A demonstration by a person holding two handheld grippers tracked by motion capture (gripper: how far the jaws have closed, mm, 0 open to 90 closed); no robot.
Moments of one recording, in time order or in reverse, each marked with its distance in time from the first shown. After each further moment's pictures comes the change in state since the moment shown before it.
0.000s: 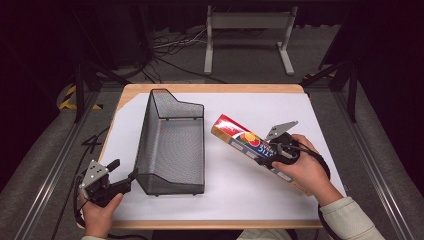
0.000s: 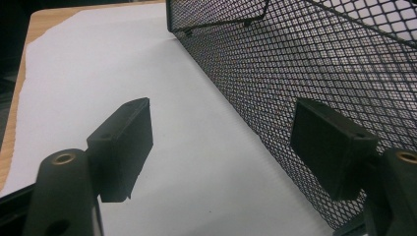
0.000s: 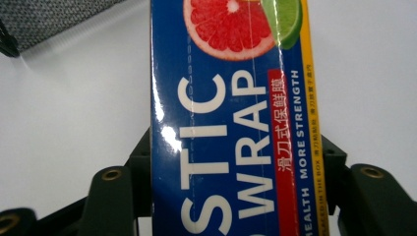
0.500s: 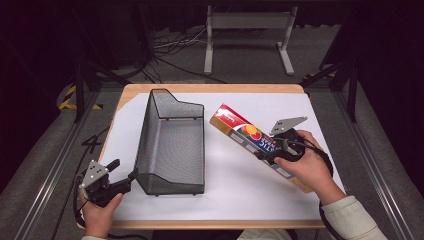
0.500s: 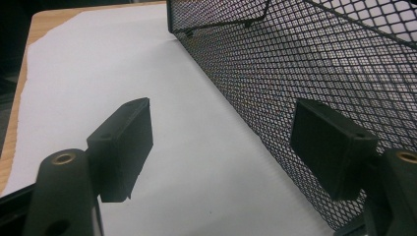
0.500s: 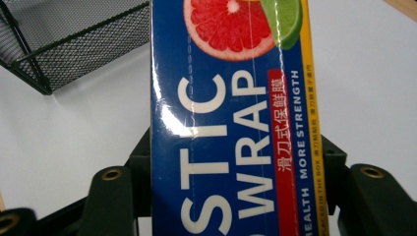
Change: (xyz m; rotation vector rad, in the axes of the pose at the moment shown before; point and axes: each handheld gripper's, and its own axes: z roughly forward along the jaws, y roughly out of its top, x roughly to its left) left arm 0.000 0.000 0.000 -0.003 0.006 0.000; right arm 0.002 0.009 -0.020 -0.103 0.007 0.009
